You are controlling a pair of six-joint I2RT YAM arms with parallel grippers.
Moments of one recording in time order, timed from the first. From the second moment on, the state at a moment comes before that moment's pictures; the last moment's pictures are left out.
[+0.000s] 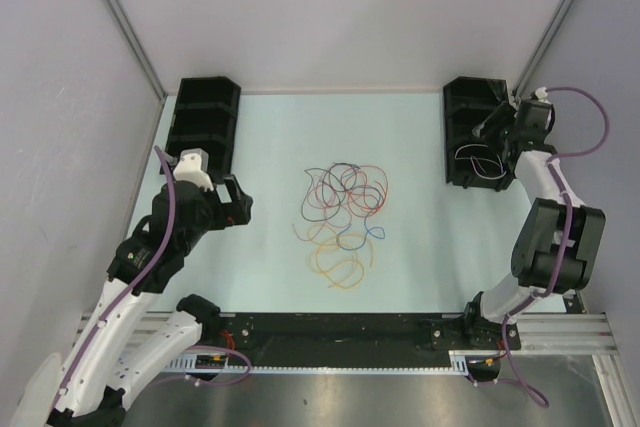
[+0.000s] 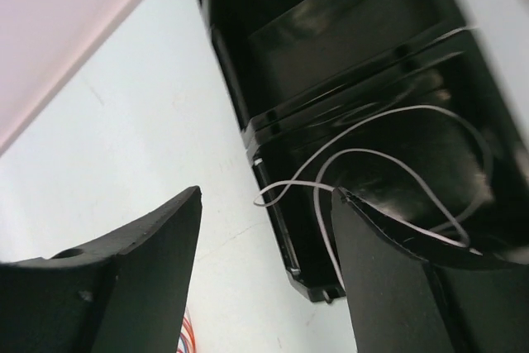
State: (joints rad) left arm -0.45 0.66 0.91 -0.76 -0.23 -0.42; right arm -0.23 1.62 1.16 -0.13 -0.13 0.53
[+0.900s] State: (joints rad) left arm -0.45 0.79 0.91 -0.75 -0.23 -0.44; right arm 0.40 1.30 1.07 -0.46 0.06 0.58
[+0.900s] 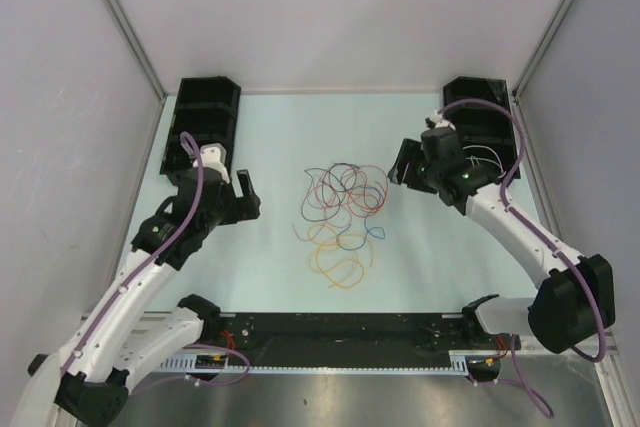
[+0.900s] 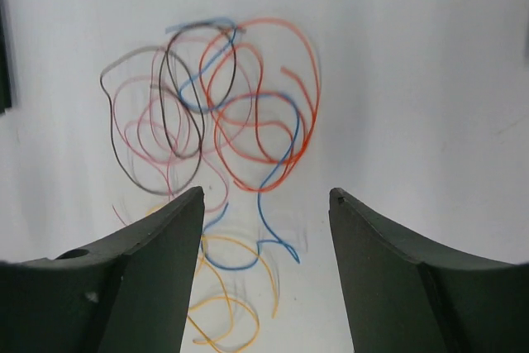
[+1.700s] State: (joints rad) left arm -0.65 1.45 0.88 -0.25 -0.30 -0.49; right arm 0.53 1.16 0.83 -0.45 0.02 0.54
